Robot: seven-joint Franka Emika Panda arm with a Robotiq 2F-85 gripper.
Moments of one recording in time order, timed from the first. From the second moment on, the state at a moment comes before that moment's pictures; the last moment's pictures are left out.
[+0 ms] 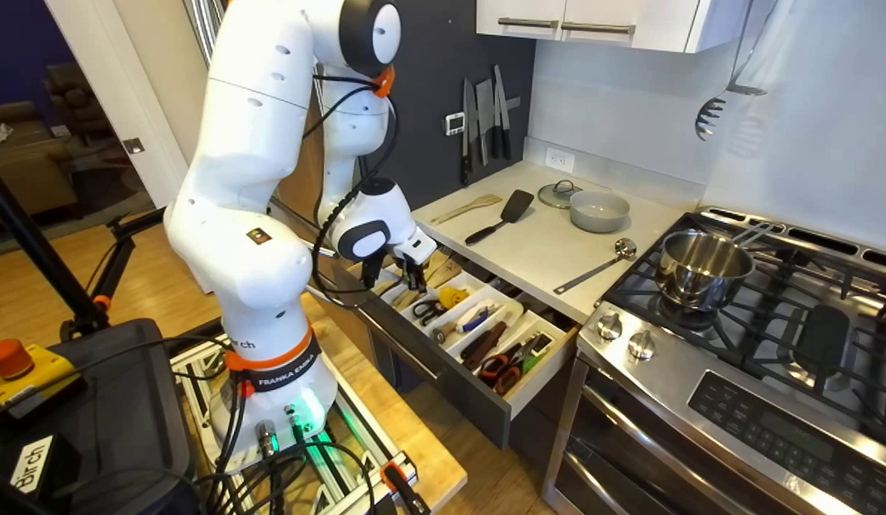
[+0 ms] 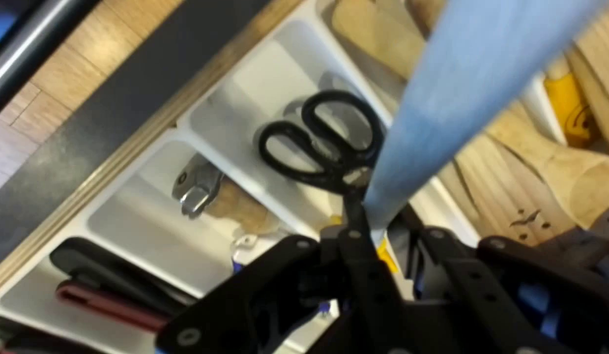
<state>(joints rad) 0.20 0.47 0.31 -2.77 0.58 3.58 0.52</state>
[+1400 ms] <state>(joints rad) 0.20 0.19 0.49 -2.66 0.89 3.07 0.17</state>
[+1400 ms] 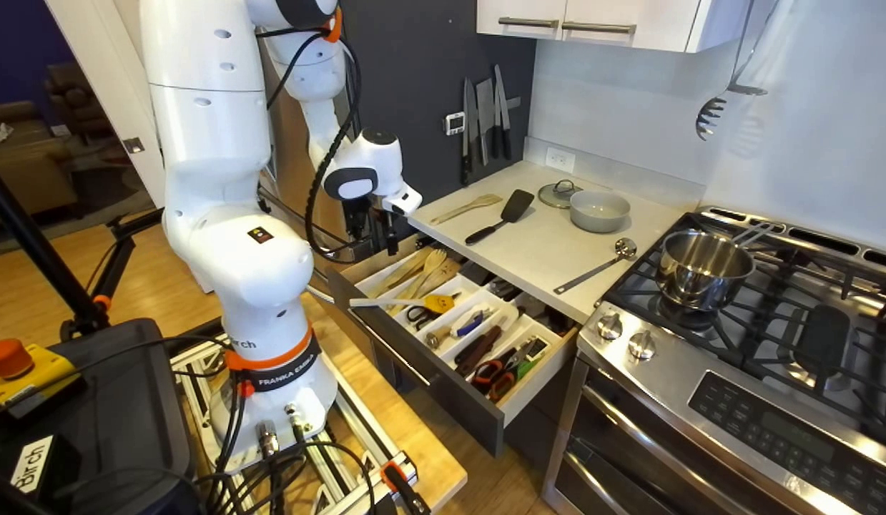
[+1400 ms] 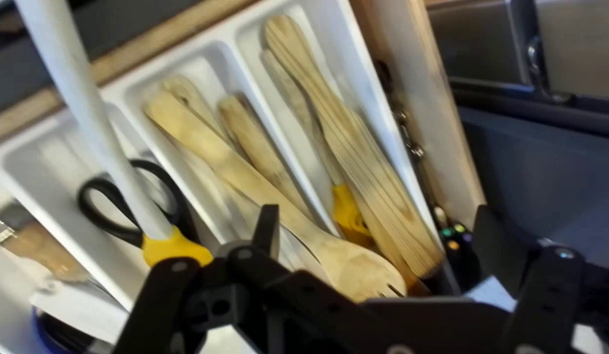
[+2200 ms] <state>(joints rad) 0.20 0.31 0.30 -2.75 0.72 2.96 0.22</state>
